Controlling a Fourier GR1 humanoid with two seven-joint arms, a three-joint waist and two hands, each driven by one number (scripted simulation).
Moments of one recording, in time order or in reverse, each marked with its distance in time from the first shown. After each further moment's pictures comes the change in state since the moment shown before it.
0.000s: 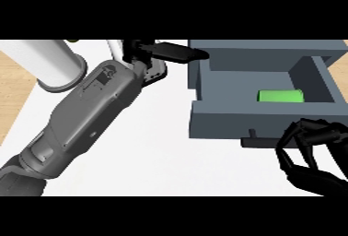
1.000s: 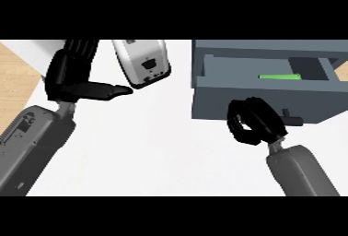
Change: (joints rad) left arm 0.483 0.272 0.125 -0.433 0.034 -0.144 0.005; right arm -0.319 0.035 0.286 0.692 0.706 -0.319 -0.194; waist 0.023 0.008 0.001
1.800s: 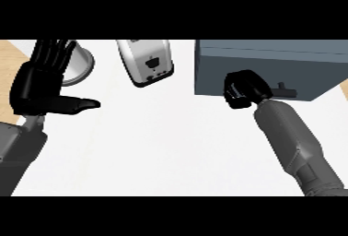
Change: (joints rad) left arm 0.156 0.075 0.123 -0.071 0.009 -0.155 -0.019; right arm -0.494 0.046 -0.191 0.838 0.021 -0.177 -0.239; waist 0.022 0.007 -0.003
